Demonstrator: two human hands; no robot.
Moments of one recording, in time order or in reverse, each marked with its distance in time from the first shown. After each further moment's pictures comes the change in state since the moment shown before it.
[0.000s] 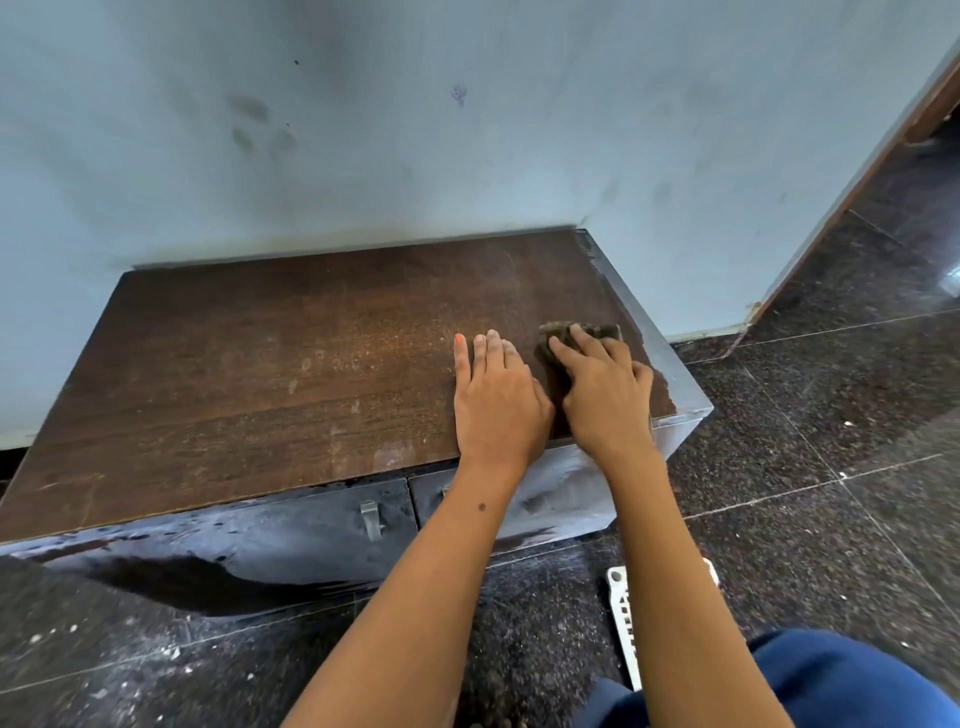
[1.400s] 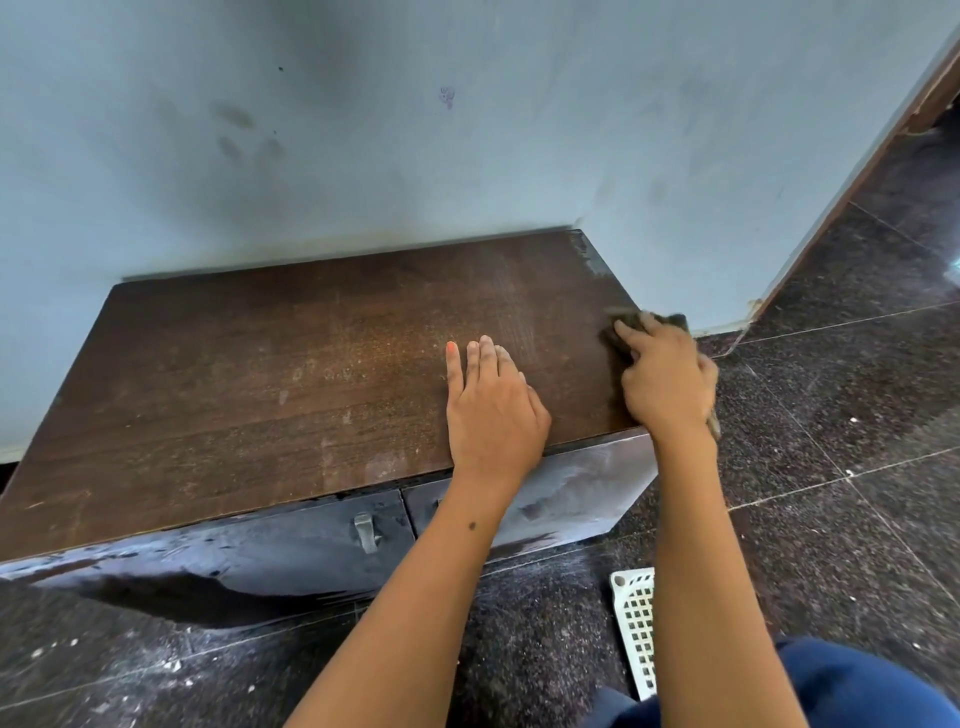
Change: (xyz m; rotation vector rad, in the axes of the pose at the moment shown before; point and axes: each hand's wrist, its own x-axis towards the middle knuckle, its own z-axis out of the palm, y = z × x) left_hand -0.003 0.001 0.000 0.018 -0.007 -0.004; right_hand 0.033 0.059 -0.005 0.090 0.087 0.190
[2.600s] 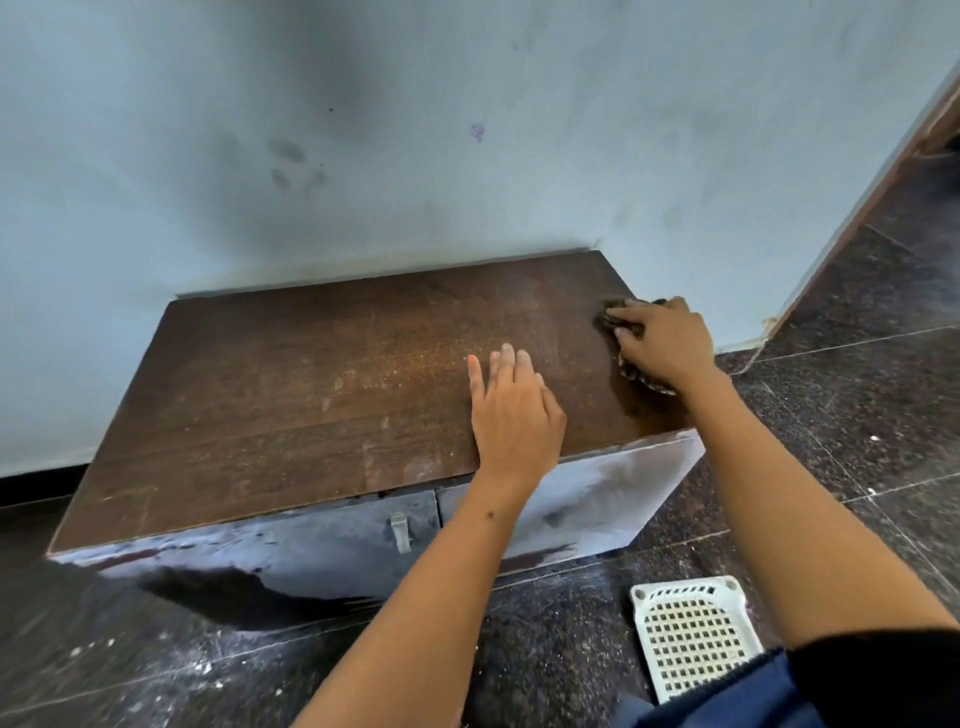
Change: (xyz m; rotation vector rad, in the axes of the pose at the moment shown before) left_hand -0.004 -0.005 -0.016 -0.235 0.016 -0.039; right_hand 0.062 -0.004 0.002 -0.118 -0.056 -0.256
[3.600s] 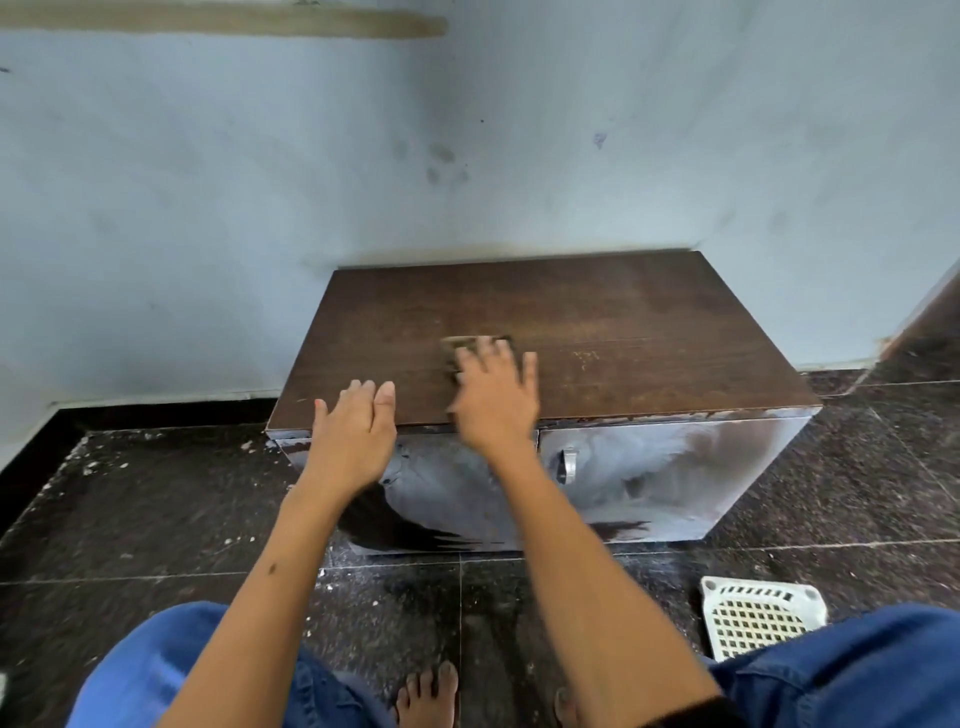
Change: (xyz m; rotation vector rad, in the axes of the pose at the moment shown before) left_hand -0.109 -0.178 -0.153 -0.003 -0.097 -0.438; right_hand -0.141 -0.276 0.053 0.111 -0.124 -0.245
